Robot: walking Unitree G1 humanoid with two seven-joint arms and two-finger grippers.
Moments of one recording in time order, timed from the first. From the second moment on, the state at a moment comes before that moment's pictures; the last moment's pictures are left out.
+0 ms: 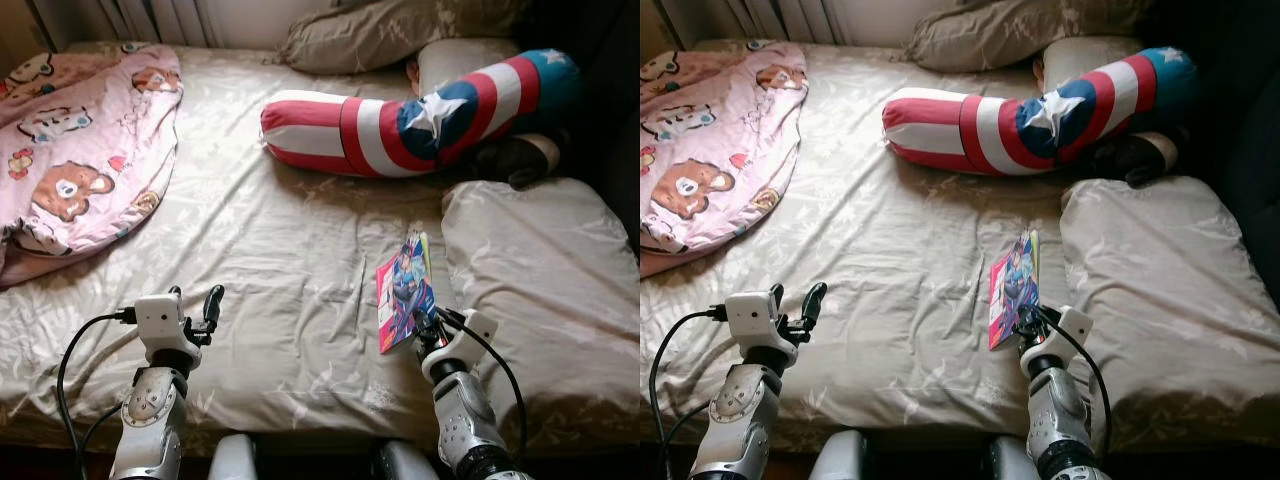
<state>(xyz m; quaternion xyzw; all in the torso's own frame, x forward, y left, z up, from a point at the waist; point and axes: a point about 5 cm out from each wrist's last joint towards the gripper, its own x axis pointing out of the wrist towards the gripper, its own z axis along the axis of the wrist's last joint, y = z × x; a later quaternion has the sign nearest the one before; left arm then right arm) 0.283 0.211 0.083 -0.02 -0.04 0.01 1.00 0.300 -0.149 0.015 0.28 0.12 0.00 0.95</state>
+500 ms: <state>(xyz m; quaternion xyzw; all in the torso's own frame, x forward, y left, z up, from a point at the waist) 0.284 0.209 0.089 -0.02 -0.05 0.01 1.00 0.315 -0.156 0.019 0.30 0.17 0.02 0.94</state>
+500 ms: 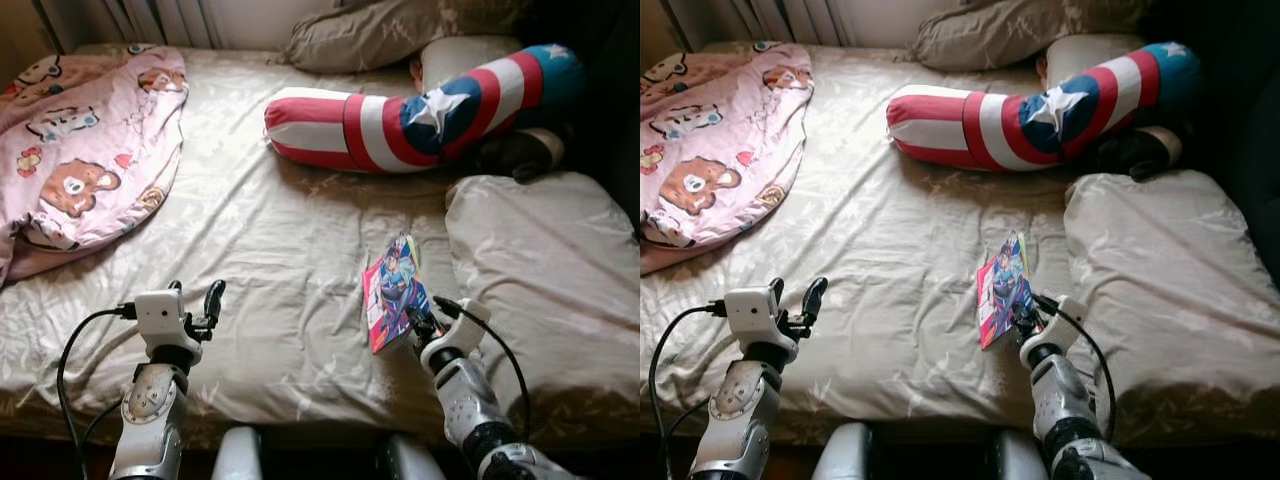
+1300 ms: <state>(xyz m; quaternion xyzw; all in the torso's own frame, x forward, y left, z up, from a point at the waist) 0.283 0.210 0.094 0.01 -0.04 -0.01 1.00 0.319 -0.171 0.023 0.30 0.15 -0.02 0.94</state>
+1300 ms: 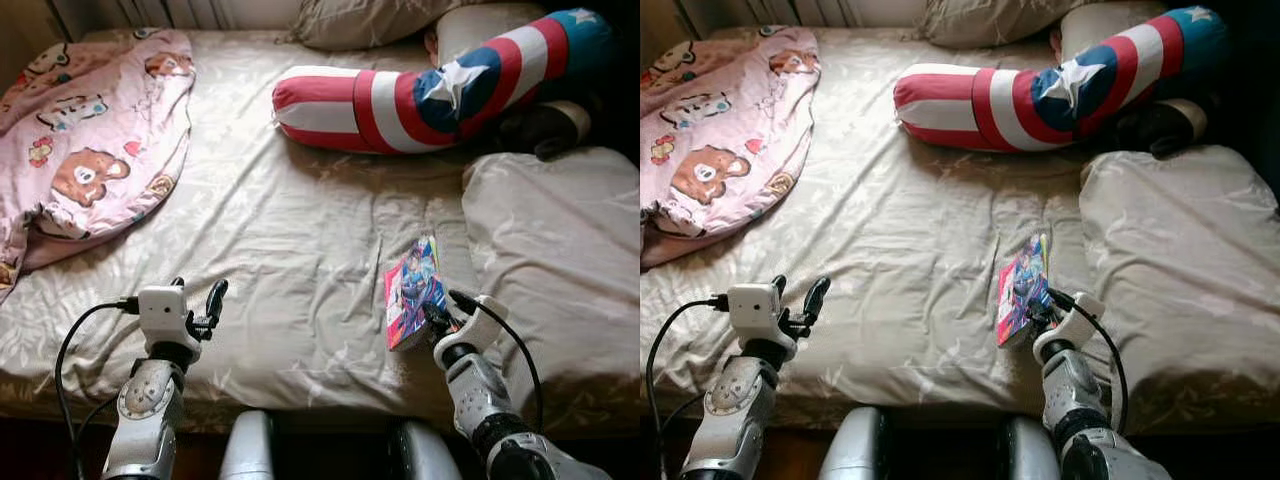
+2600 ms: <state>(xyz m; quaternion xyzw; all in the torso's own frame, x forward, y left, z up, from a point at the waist) 0.266 0.220 0.101 0.03 -0.02 -0.03 1.00 0.327 -0.215 0.037 0.29 0.16 -0.07 0.94</state>
